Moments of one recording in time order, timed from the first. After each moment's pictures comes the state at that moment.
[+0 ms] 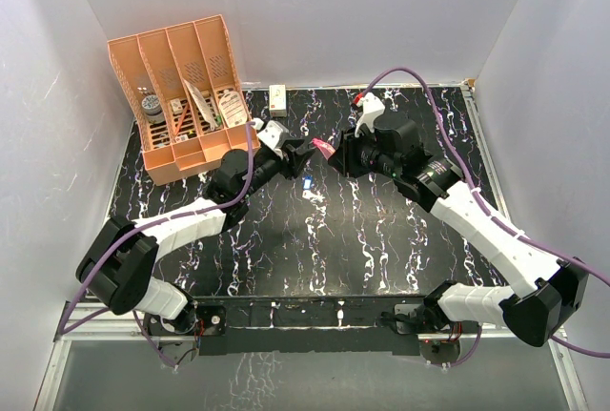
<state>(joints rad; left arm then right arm) -0.64 1.43 0.73 0.77 0.20 -0.06 0.62 1.20 1.21 -0.45 -0.10 0.29</state>
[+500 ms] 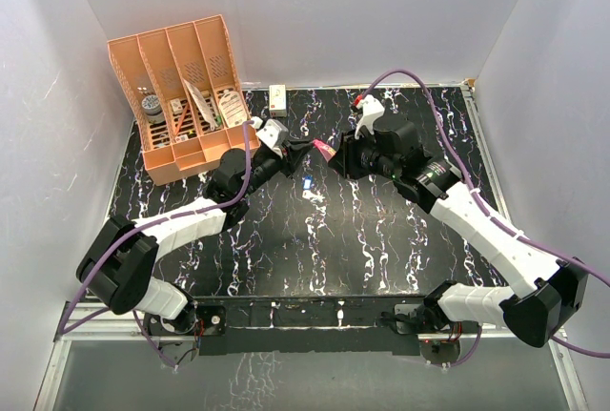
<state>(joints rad) -0.64 1.44 0.74 0.81 0.23 -0.08 0.62 1.20 1.20 -0.45 -0.11 0.29</state>
